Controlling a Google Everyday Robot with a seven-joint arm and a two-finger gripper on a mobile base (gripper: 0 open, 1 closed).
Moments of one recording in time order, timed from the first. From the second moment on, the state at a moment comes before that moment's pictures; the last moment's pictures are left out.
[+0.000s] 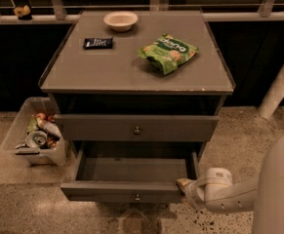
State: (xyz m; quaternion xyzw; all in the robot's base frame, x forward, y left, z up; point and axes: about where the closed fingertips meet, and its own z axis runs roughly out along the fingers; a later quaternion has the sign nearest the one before) arm 0.467 -0.200 0.382 -0.78 0.60 -0.07 0.16
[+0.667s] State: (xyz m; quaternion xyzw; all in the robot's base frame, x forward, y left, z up) arm 0.454 -0.200 0.381 -0.79 0.59 -0.06 0.16
